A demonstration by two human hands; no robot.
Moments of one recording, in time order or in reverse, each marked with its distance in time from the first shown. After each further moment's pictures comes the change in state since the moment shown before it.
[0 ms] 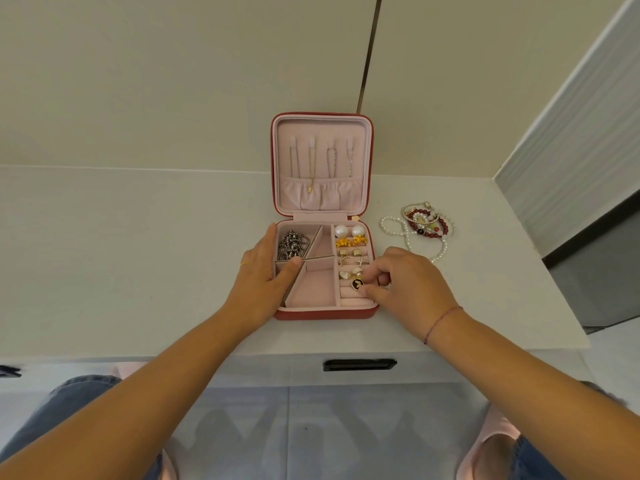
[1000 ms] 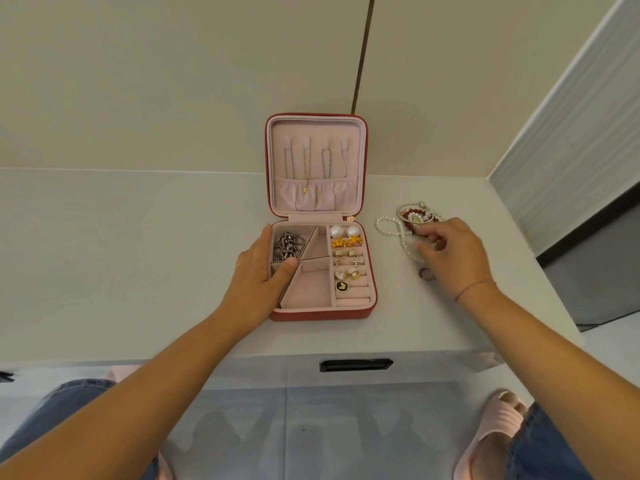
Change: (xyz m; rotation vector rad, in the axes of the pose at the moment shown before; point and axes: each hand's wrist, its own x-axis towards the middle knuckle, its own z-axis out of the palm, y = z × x) left_hand 0.000 -0.001 -0.002 0.016 -0.018 0.012; right_hand 0.031 0.087 -0.015 0.095 0.385 0.156
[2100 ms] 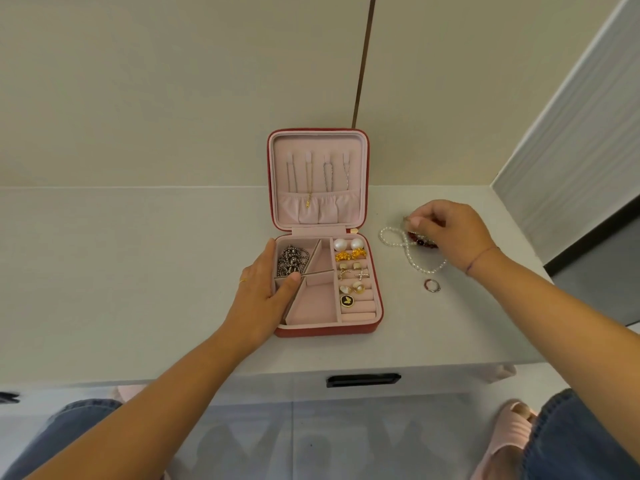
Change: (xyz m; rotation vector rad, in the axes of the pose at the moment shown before) left_hand -0.002 0.004 -0.002 -0.056 0.011 0.031; right_hand 0.040 -0.026 -0.015 0.244 -0.171 0.046
